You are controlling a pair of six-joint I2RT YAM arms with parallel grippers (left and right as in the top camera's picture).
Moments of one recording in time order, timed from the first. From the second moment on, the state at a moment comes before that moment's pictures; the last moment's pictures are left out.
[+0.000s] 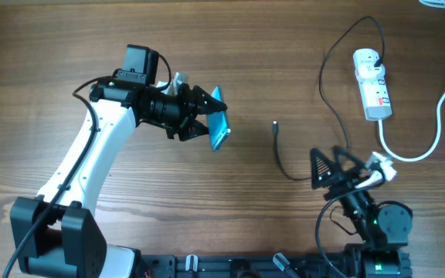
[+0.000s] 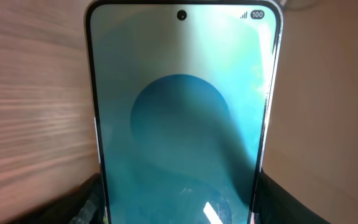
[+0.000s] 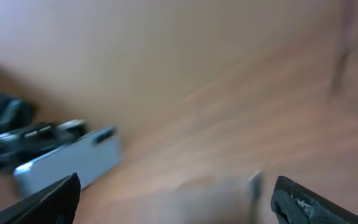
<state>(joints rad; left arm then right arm) -0.20 1.61 1.26 -0.88 0.88 -0.81 -0.02 0.08 0.01 0.03 -0.51 0.80</state>
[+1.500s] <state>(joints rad) -0.32 1.61 1.26 -0.74 0.43 -1.06 0.63 1.52 0.50 0.92 -0.26 0.78</state>
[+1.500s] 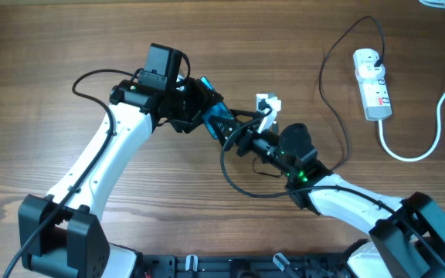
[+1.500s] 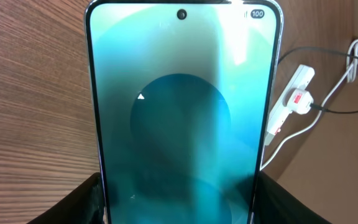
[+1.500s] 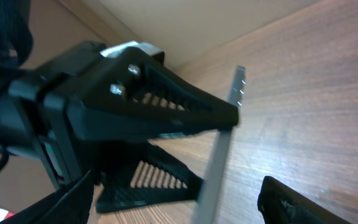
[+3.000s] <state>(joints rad) -0.36 1.61 1.26 -0.71 0.43 -1.14 0.66 1.55 0.51 0.85 -0.14 0.87</state>
